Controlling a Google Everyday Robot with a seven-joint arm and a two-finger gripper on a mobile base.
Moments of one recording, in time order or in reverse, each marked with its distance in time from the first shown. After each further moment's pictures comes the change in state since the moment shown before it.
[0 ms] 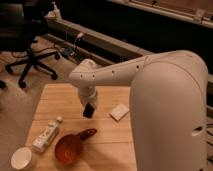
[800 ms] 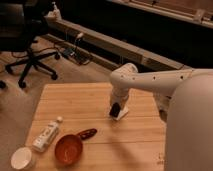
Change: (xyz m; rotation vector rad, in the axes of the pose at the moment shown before) arm -0.066 -0.137 0.019 -0.053 0.002 0.074
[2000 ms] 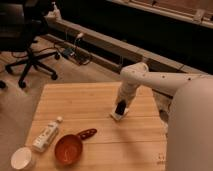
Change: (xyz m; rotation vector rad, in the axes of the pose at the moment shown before) arm -0.016 -0.012 0.026 -0.038 0.074 -0.088
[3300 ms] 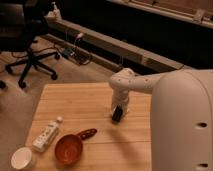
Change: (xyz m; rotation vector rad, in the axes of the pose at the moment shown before) arm 0.015 -0.006 0.034 0.145 -0.004 0.030
